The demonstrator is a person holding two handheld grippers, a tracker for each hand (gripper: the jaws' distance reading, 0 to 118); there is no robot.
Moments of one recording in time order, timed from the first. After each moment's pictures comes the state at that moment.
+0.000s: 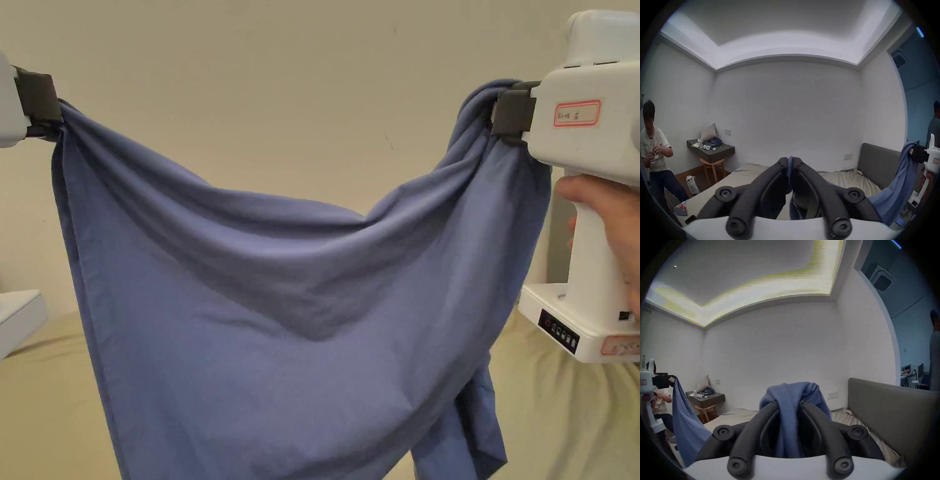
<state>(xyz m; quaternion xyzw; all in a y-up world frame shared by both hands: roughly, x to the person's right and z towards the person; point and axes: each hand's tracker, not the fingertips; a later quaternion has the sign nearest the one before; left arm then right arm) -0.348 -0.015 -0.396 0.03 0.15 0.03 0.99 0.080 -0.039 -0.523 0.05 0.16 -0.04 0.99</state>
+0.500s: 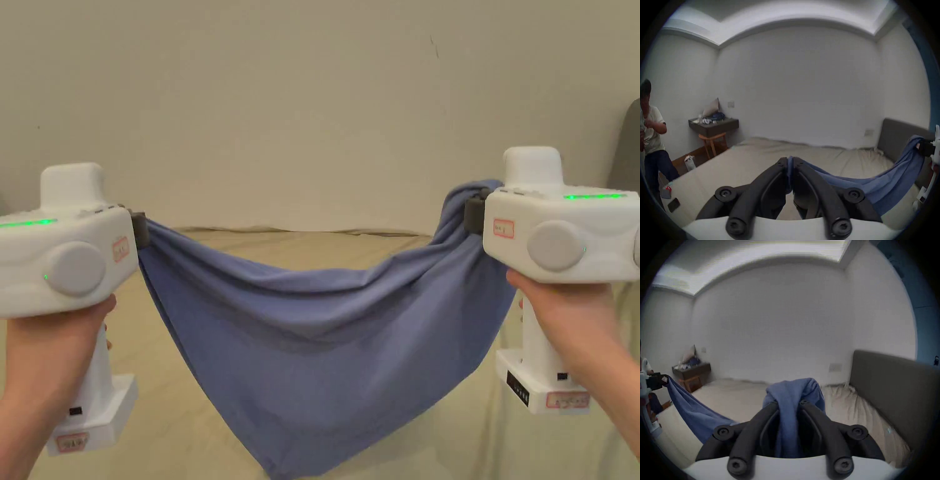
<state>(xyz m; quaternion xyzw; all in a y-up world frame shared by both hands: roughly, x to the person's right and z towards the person) -0.399 -0.290 -0.586 -0.10 0.19 0.03 0.98 -0.003 -0.281 -0.722 -0.11 0.13 0.03 0.98</state>
